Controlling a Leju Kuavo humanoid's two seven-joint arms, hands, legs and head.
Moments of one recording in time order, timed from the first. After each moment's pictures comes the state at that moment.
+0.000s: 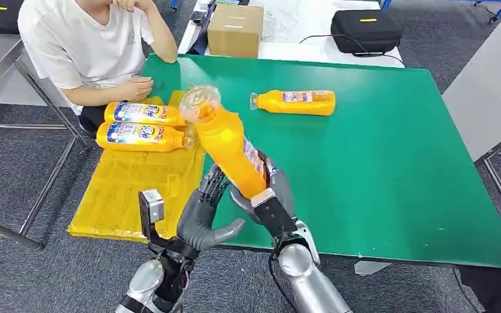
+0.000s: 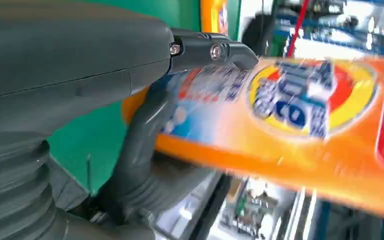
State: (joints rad) left arm -0.07 -0.22 -0.43 -1.35 0.28 -0.14 -0.31; right arm -0.27 0.23 0.47 -1.13 0.42 -0.24 -0.50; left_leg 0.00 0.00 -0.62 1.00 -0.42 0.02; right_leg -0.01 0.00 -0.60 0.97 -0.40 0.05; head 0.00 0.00
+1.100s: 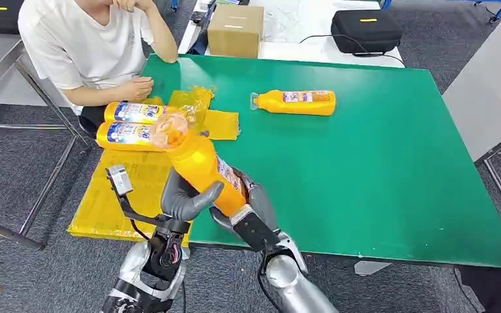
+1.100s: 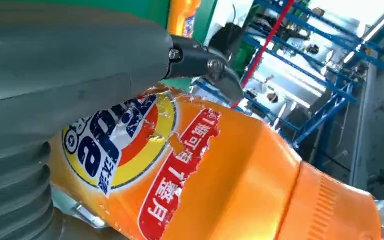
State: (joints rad) left arm -0.14 -0.26 -0.35 -1.39 0.60 -0.15 -0.24; right arm -0.27 0.24 0.55 -1.05 0.40 -0.19 -0.51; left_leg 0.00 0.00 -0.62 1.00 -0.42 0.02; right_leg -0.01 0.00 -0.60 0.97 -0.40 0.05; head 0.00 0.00
